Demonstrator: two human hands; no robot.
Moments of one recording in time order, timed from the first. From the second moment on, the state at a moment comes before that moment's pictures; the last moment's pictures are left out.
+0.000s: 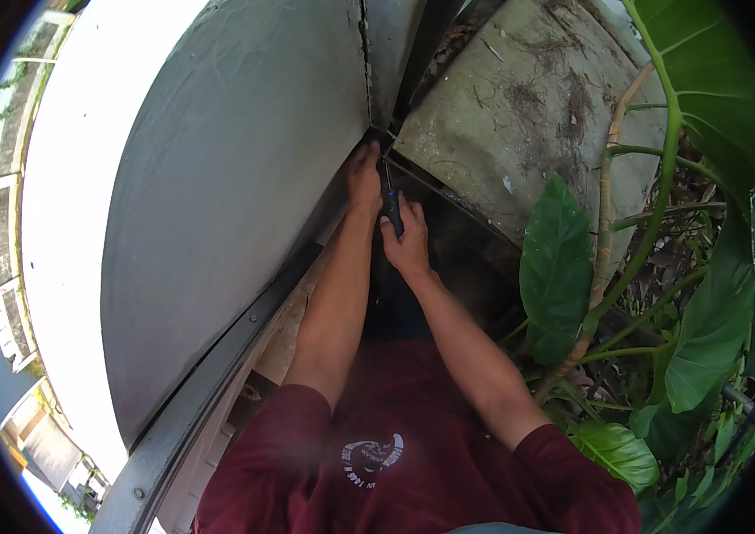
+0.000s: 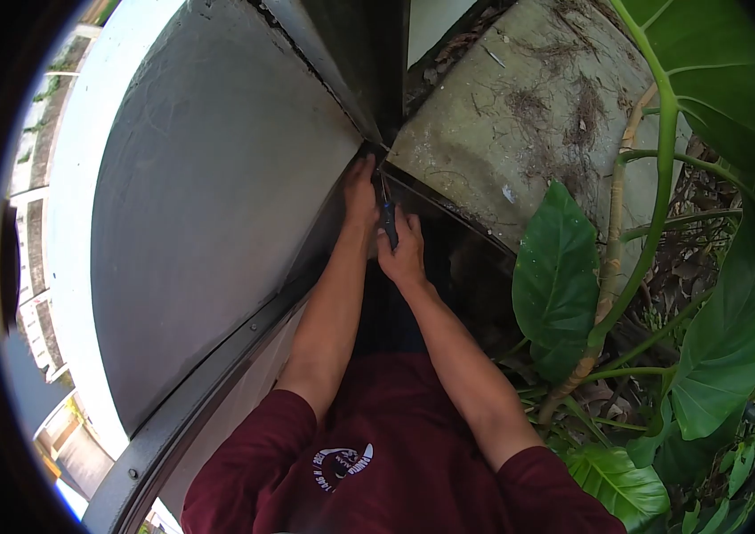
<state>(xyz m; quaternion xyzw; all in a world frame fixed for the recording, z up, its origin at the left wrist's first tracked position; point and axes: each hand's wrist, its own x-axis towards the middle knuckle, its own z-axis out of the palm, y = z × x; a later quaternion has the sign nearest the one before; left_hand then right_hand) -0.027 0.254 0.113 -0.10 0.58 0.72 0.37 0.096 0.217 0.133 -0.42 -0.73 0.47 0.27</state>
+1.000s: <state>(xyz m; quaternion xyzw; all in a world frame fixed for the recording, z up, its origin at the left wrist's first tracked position) -0.021 0.247 0.104 -0.01 0.66 0.68 0.32 0.118 0.234 0.124 -0.41 -0.75 0.47 0.22</state>
